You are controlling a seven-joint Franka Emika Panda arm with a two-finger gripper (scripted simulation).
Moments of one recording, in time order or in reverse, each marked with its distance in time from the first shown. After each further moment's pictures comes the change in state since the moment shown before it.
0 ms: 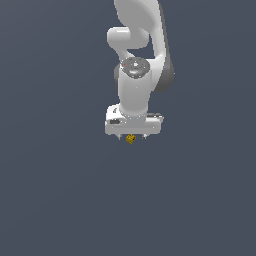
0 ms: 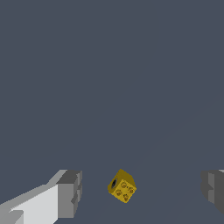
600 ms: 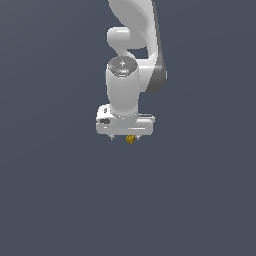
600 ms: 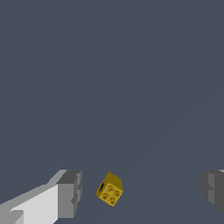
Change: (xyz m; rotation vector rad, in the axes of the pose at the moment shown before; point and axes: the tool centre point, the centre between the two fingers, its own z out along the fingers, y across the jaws) arm 0.004 0.029 -0.003 0.006 0.015 0.035
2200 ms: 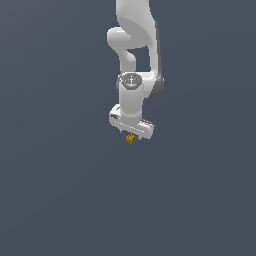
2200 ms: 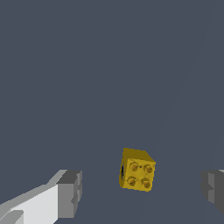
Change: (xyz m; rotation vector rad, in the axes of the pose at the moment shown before) arm -0.076 -0.022 0.079 -0.002 -0.019 0.422
